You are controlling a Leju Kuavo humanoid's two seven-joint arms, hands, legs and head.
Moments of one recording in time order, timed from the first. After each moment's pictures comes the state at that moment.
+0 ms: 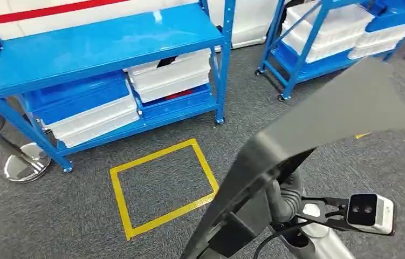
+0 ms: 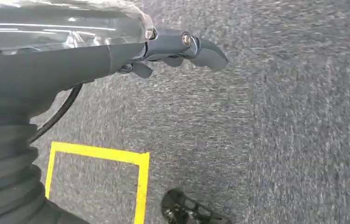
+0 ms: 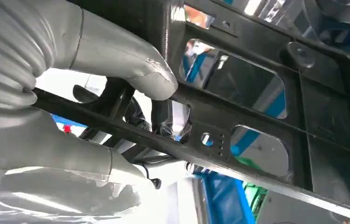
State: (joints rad) left arm -0.05 -0.02 1.31 -0.24 -0.99 0.17 -0.18; right arm -0.23 -0.21 0.52 -1.98 -0.31 0.30 -0.67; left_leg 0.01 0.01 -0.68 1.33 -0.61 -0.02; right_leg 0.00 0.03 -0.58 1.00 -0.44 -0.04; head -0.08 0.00
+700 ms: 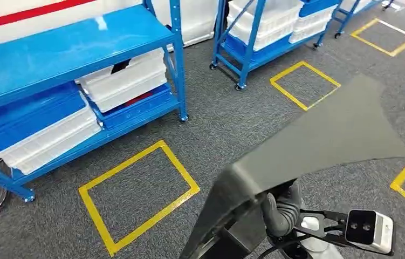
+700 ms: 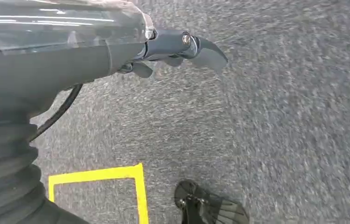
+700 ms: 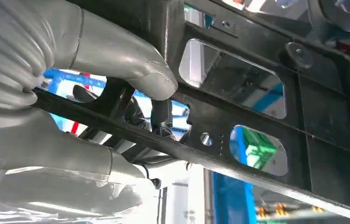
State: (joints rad) left arm -0.06 -0.06 1.30 -0.23 -1.00 0.17 -0.16; right arm -0.16 -0.18 0.52 -2.02 -0.25 0.29 -0.65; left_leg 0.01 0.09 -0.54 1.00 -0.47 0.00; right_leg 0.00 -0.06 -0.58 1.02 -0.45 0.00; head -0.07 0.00
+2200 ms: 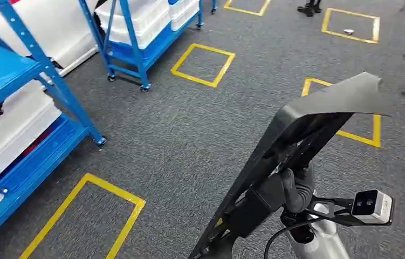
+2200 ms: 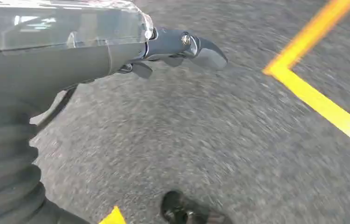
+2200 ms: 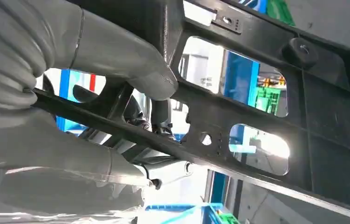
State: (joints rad) left arm -0.06 0.01 1.30 -0.23 -1.03 0.14 -0.21; right arm -0.11 -0.08 0.21 -1.83 -0.25 0.55 -0.68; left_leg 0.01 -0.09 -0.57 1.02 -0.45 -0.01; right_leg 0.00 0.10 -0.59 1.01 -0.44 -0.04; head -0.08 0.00
